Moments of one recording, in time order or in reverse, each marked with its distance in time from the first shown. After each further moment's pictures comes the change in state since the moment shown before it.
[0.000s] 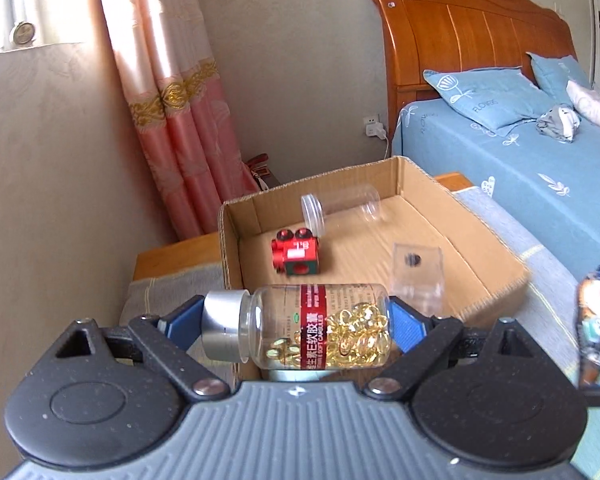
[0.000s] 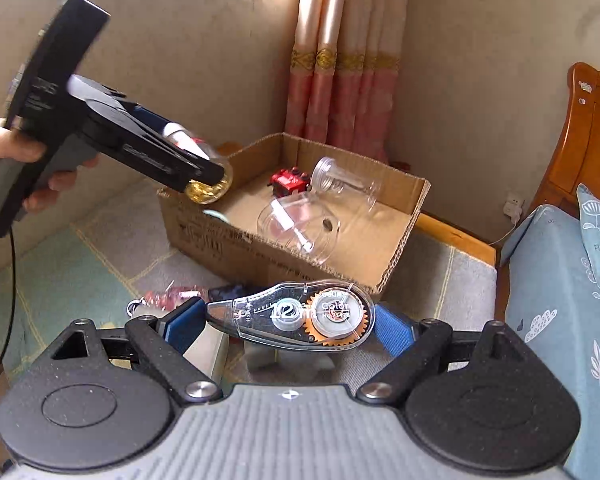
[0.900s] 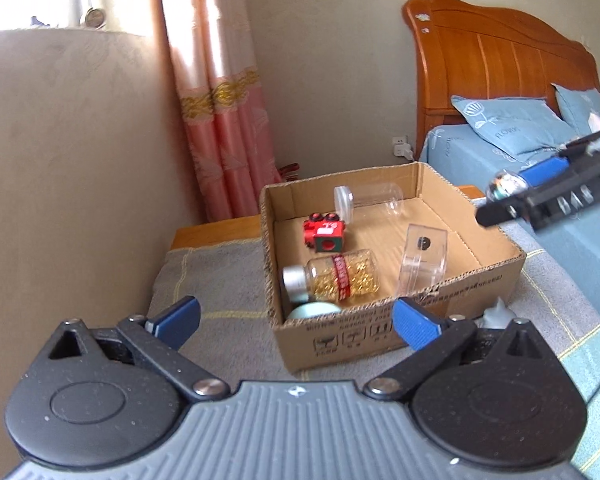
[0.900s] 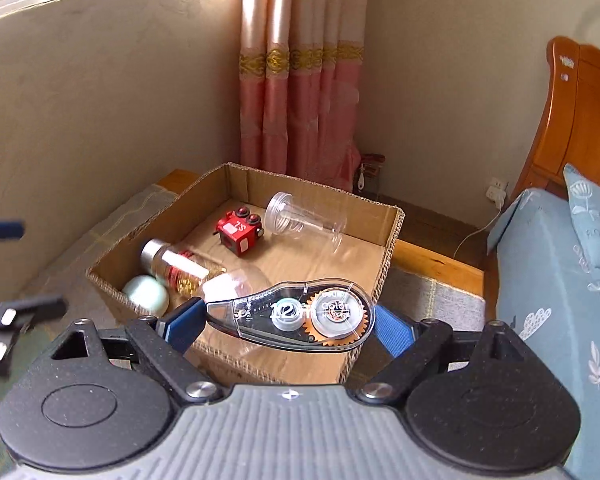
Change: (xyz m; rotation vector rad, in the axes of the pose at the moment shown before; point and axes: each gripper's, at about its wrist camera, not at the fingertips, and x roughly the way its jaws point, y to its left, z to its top) left arm -0.060 0.014 -0.054 -0.116 -0.061 0.071; right arm 0.058 -0.040 0.076 0.122 0.042 -0.056
